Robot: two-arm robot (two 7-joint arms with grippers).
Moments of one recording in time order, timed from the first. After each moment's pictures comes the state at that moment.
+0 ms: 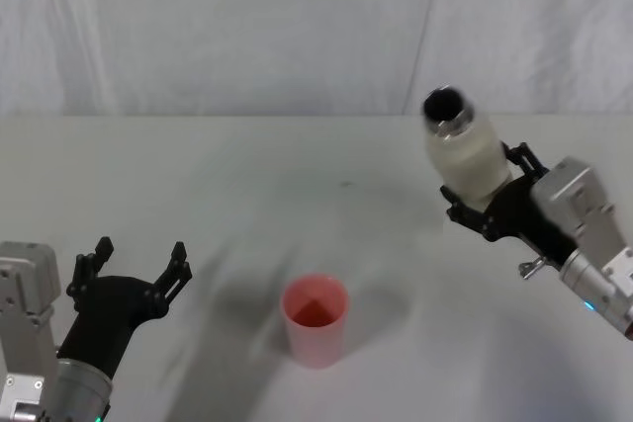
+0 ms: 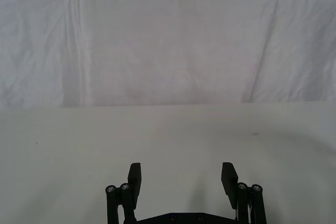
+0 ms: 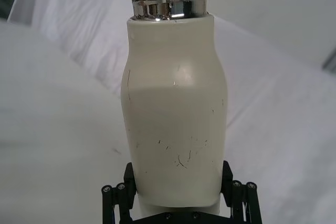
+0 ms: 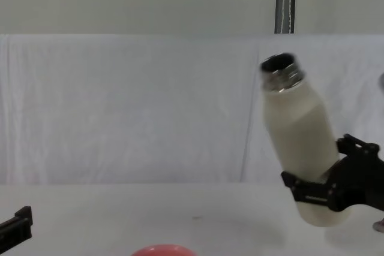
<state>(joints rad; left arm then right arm) 0.27 0.24 0.04 -1.85 -0.25 -0.02 -0.02 0.26 0.33 -0.32 -1.43 -0.10 -0.23 0.28</state>
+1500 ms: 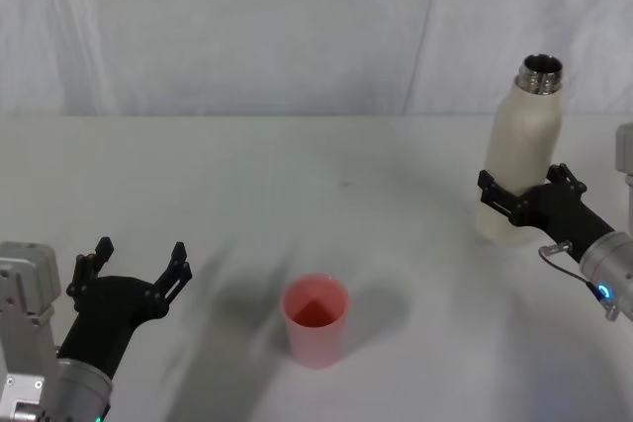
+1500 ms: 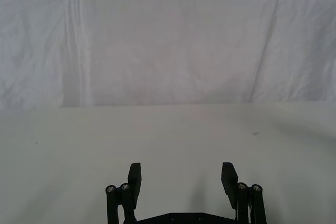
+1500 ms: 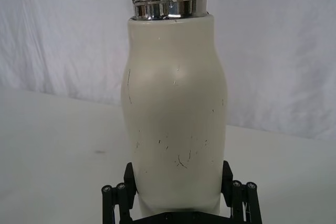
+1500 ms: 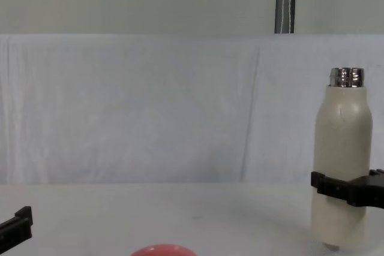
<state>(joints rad) 0.27 0.24 0.04 -1.85 -0.25 -0.02 -0.02 0.29 0.27 -0.22 -1.32 0.33 0.01 0.31</state>
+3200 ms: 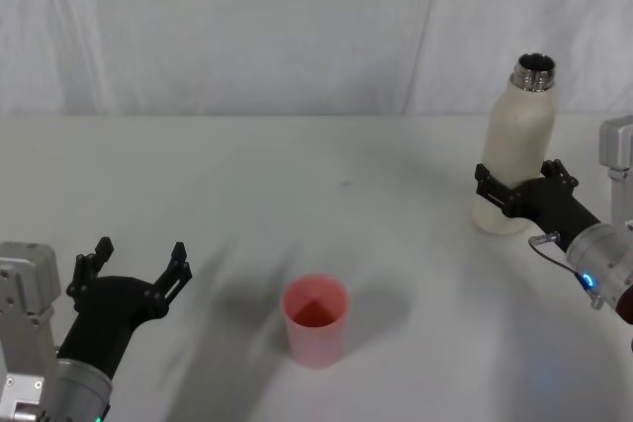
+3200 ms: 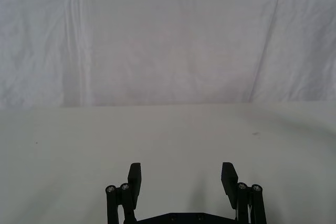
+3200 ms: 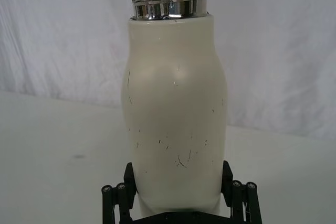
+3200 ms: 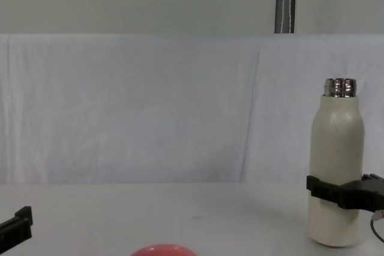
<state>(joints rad) 0.27 0.24 0.04 -1.85 -0.25 -0.02 -0.02 0.39 0.21 -0.21 -1.15 0.28 -0.06 0.30</state>
